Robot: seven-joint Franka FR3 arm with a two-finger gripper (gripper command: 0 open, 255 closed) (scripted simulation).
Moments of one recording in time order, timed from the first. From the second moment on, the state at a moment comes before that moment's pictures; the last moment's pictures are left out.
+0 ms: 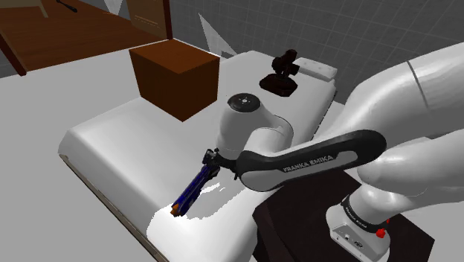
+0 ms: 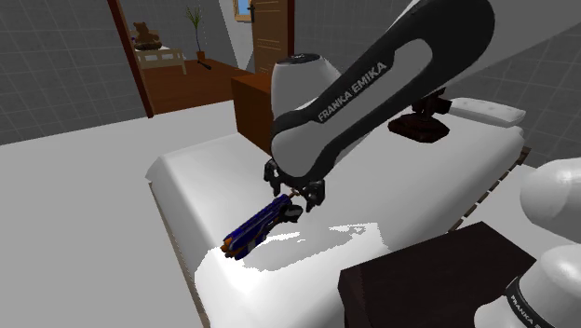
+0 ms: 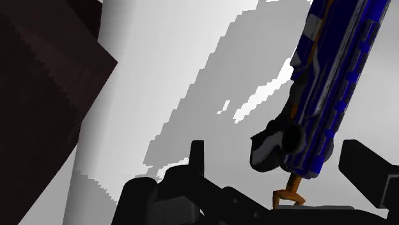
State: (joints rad) arm -0.85 -0.33 1.63 -2.43 0.35 2.50 1.42
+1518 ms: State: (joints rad) arm -1.51 -0.72 2.26 -2.10 0.67 2.56 1.49
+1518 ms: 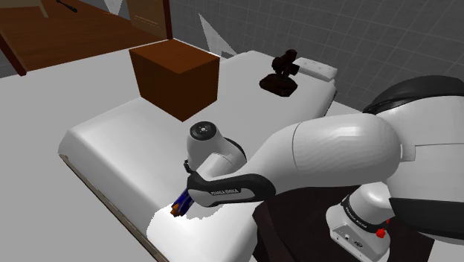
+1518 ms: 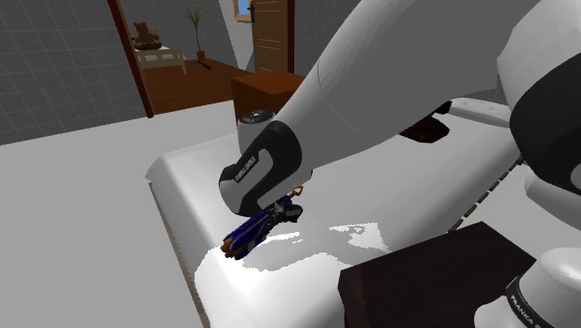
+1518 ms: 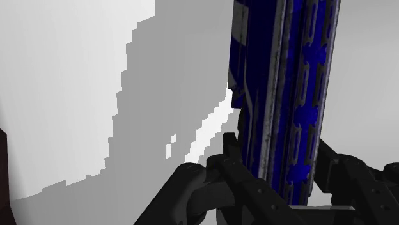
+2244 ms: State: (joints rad) arm -1.45 -0.67 2.19 -2.11 0.62 2.51 1.52
